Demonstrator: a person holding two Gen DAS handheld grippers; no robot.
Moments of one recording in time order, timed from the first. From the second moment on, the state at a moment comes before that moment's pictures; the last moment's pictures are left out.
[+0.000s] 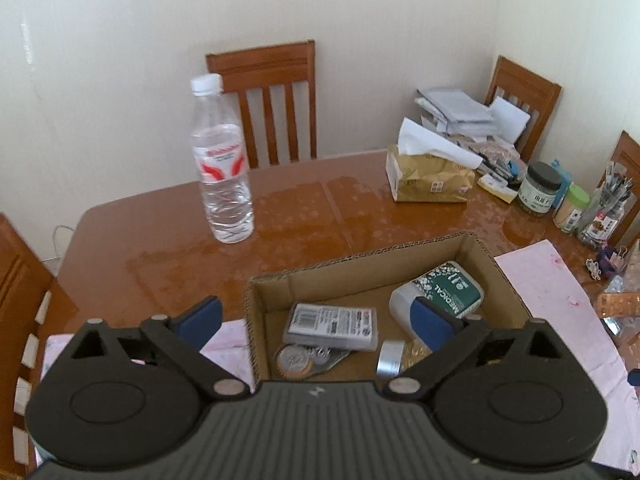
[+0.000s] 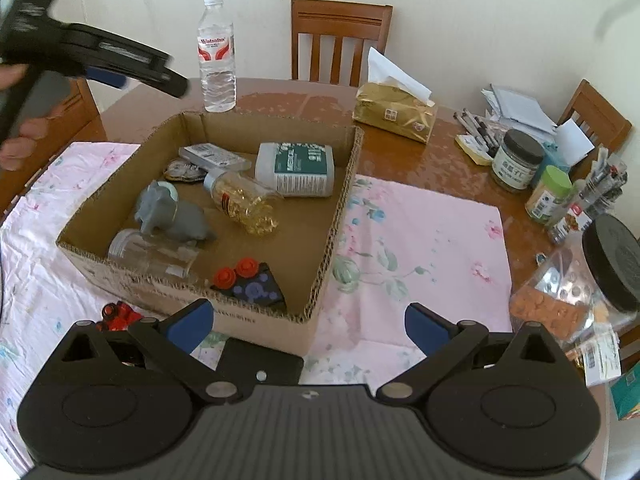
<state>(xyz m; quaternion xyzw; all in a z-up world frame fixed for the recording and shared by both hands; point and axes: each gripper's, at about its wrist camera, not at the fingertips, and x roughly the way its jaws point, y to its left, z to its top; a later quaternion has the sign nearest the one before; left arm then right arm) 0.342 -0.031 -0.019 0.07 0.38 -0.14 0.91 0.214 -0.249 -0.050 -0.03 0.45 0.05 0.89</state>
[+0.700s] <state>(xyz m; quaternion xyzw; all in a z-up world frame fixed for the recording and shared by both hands) 0.185 0.026 -0.079 0.07 0.41 -0.07 0.91 0.193 -0.215 -0.131 0.00 0.49 0.02 0.87</state>
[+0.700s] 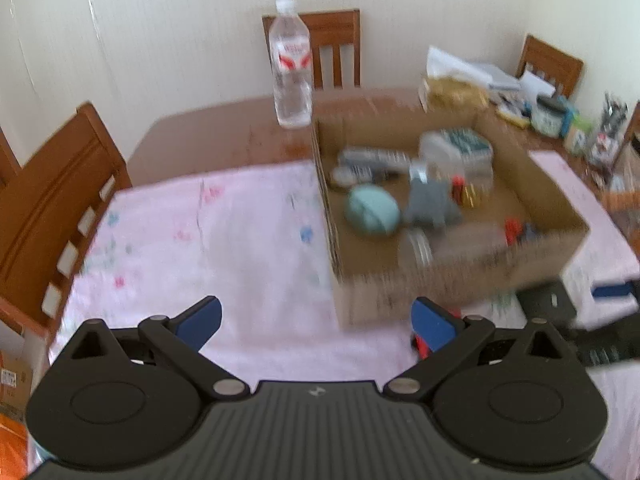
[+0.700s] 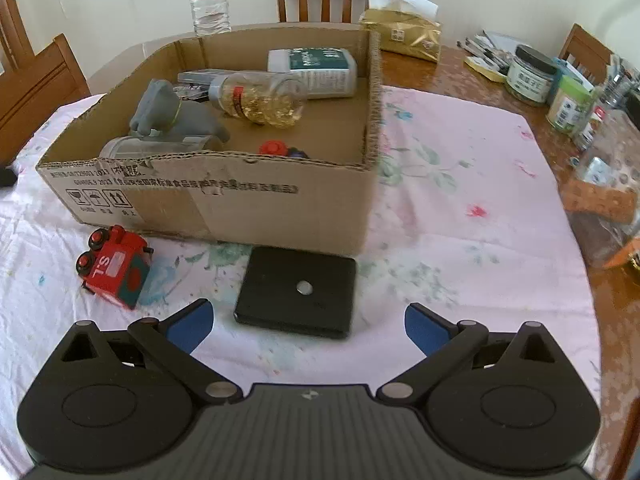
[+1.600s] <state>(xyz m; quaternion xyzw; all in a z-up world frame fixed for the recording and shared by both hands) 0.185 -0.047 -0.157 0.06 0.48 -0.11 0.87 0.199 -0.240 -0.150 -0.03 0.47 0.03 0.88</state>
